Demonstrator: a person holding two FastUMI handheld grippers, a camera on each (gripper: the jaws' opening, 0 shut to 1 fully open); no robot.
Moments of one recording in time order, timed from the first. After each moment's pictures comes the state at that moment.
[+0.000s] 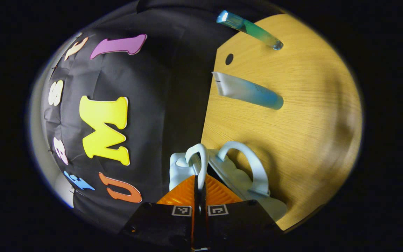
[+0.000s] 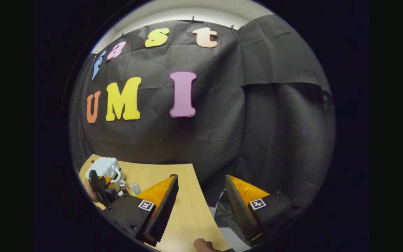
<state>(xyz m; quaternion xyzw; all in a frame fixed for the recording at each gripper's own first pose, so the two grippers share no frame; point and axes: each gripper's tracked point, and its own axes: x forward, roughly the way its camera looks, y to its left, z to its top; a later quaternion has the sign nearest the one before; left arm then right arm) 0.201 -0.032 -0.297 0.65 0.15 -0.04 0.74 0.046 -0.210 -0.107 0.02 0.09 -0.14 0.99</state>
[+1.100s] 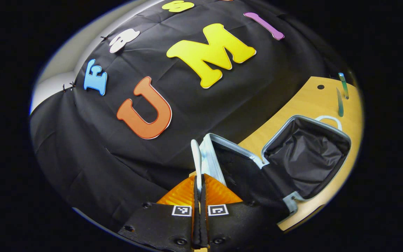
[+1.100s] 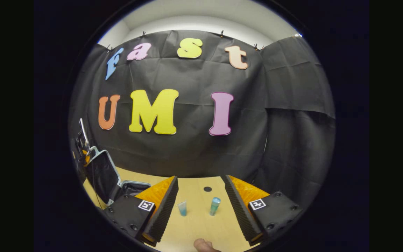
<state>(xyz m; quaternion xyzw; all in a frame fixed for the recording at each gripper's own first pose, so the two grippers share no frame) 0.177 0.311 -0.143 0.38 0.15 0.05 0.91 0.059 0.013 -0.049 0.00 0.06 -0.10 0.99</state>
